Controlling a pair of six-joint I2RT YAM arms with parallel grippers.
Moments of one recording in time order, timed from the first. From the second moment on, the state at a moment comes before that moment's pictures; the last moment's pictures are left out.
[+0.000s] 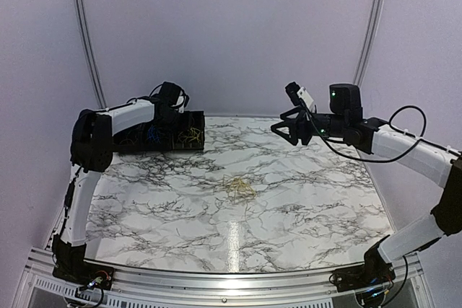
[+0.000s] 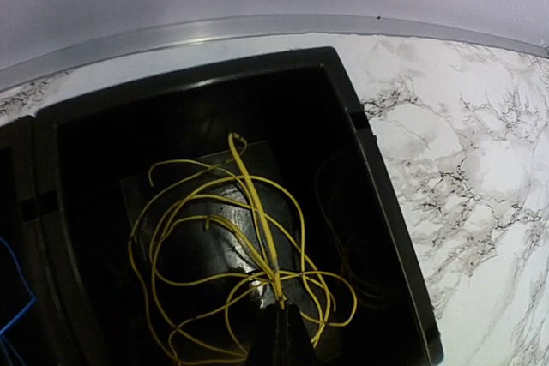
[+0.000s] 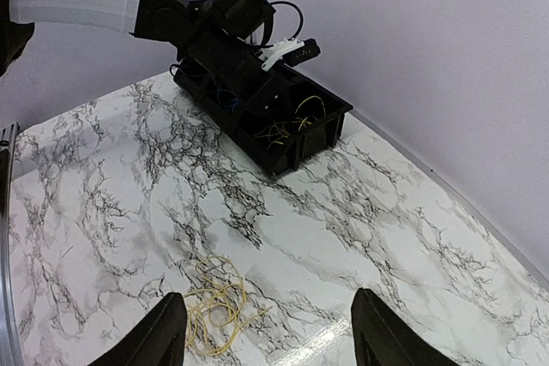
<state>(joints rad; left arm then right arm) -0.39 2.41 2.09 -0.50 0.11 -0.24 0.44 1.38 1.08 -0.09 -0.53 -0.22</state>
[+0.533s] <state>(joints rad) -0.41 2.29 1.94 -0.48 0.04 -0.30 0.45 1.36 0.99 -0.18 -0.57 -0.38</state>
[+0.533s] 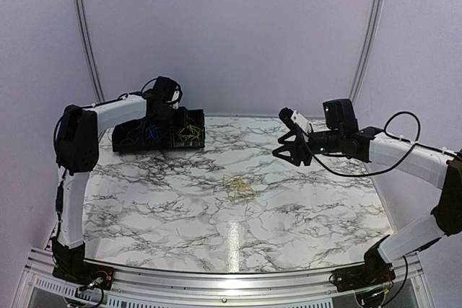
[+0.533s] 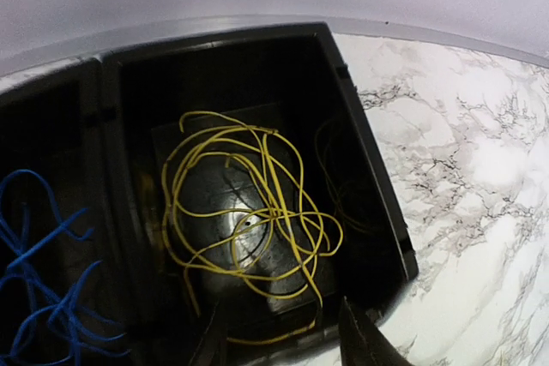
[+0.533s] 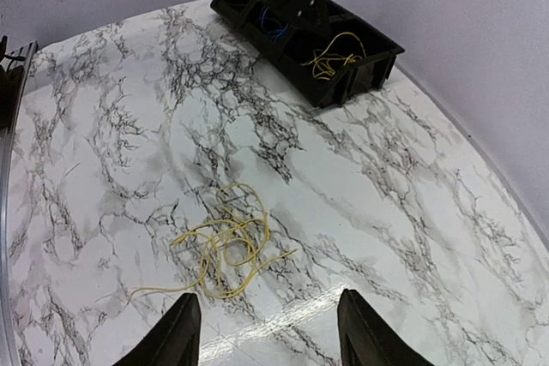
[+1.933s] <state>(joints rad) -0.81 2.19 1.60 -0.37 0.18 -0.67 0.63 1.43 0.75 0.07 -0.44 -0.08</state>
